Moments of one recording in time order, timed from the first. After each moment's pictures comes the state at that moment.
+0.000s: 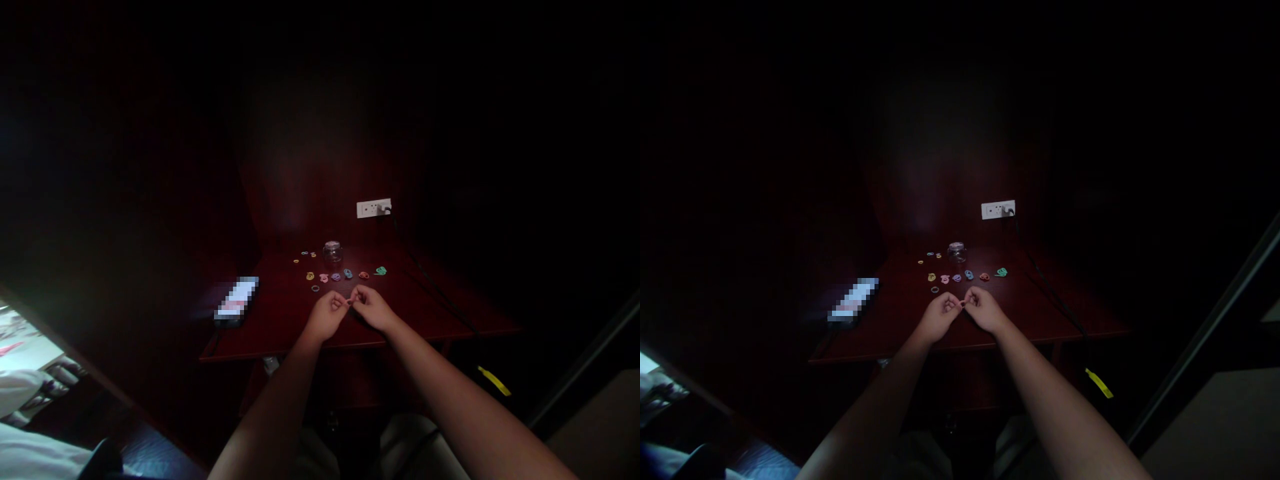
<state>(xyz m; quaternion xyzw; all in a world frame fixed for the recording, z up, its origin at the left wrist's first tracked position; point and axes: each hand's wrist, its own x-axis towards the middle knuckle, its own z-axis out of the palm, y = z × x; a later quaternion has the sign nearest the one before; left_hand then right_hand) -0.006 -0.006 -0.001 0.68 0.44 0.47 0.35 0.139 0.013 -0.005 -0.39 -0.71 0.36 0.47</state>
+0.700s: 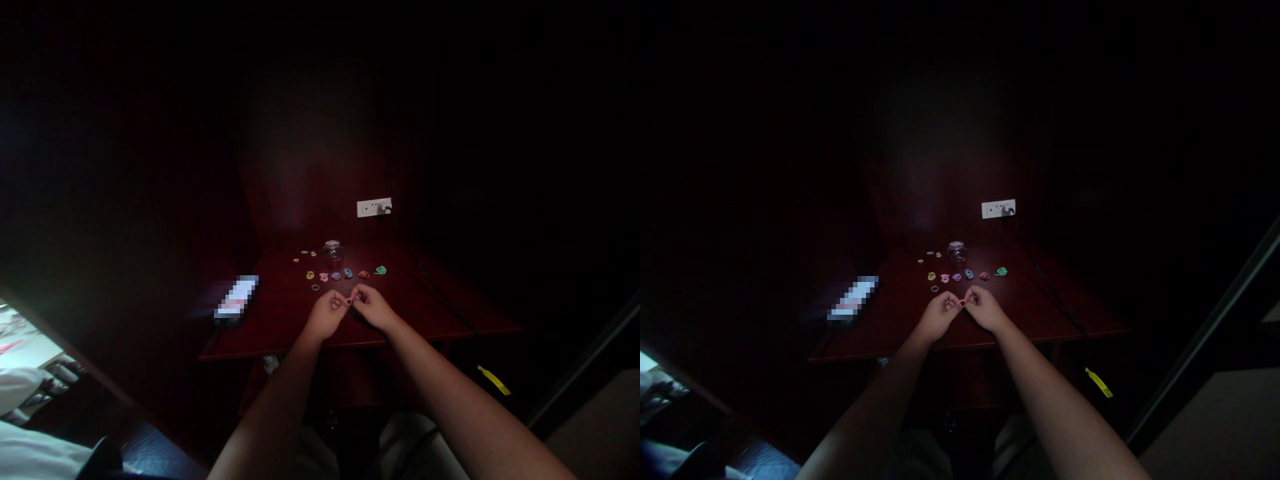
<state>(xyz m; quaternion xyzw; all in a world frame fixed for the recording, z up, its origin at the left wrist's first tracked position) -0.006 -0.005 -0.003 0.69 0.44 0.47 0.35 0.139 0.013 -0.006 -0.40 -0.70 0.36 0.47</state>
